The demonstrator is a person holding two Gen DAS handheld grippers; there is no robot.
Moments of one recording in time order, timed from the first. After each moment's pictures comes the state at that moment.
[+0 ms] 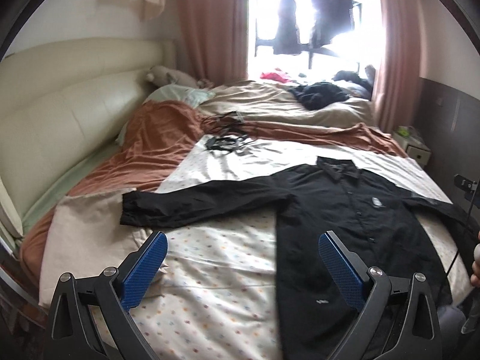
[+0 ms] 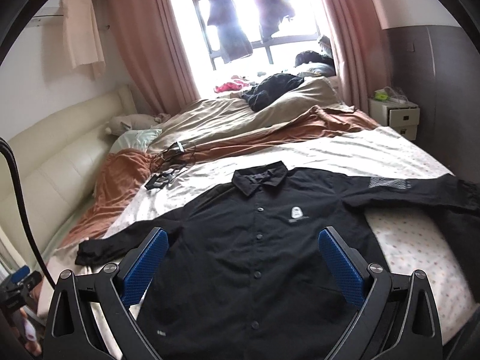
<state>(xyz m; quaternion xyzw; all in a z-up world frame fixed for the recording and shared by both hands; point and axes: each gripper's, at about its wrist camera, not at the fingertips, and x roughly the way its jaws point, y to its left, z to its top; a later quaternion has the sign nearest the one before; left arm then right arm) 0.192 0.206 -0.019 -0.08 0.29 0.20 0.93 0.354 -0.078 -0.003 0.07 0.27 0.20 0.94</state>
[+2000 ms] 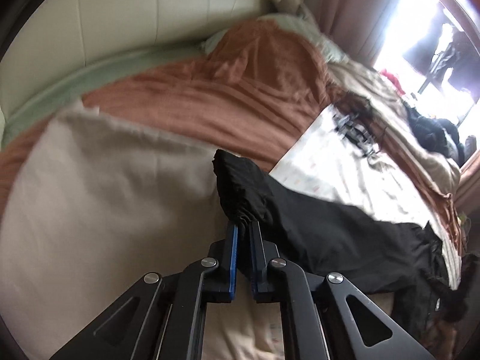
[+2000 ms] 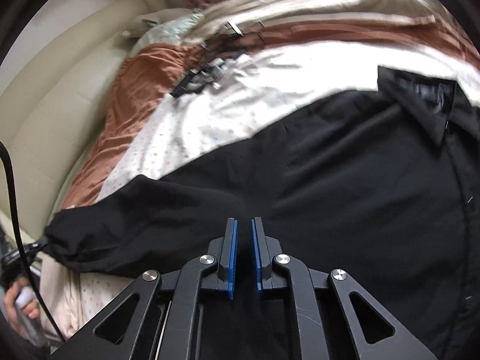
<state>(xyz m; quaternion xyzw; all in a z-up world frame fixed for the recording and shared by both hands) 0.275 0.525 -0.127 -0.30 0.34 0.31 0.83 0.581 0.222 -0.198 0.03 0.49 0.34 0.80</state>
